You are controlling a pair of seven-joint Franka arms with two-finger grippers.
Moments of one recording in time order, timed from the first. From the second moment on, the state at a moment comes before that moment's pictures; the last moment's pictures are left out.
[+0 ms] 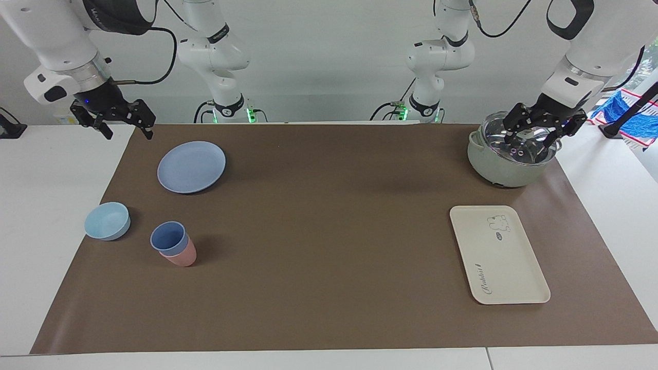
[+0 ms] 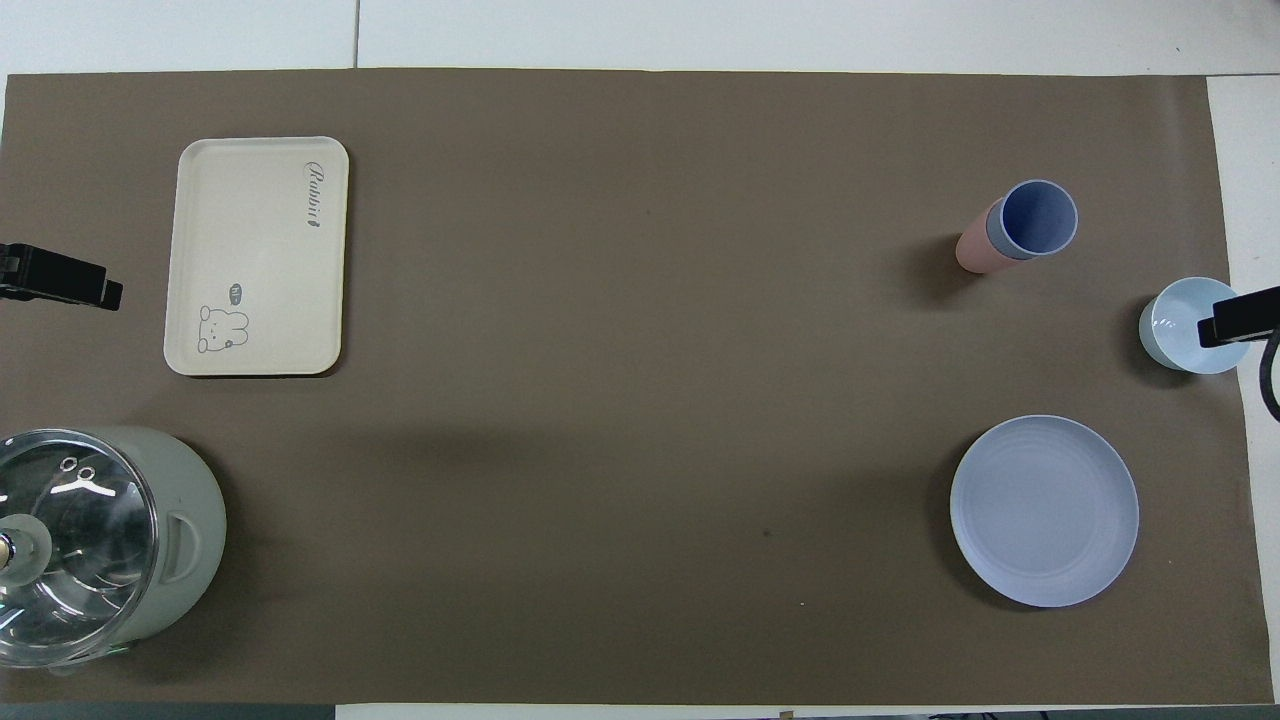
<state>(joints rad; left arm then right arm) 0.01 0.00 -0.02 -1.55 -0.03 1.56 0.18 -0.06 -0.08 -0.08 -1.68 -0.02 1.57 -0.12</state>
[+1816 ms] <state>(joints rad) 0.01 0.00 -0.02 -1.55 -0.03 1.56 0.18 -0.25 0.72 -0.06 -0.92 0.23 1.46 0.03</state>
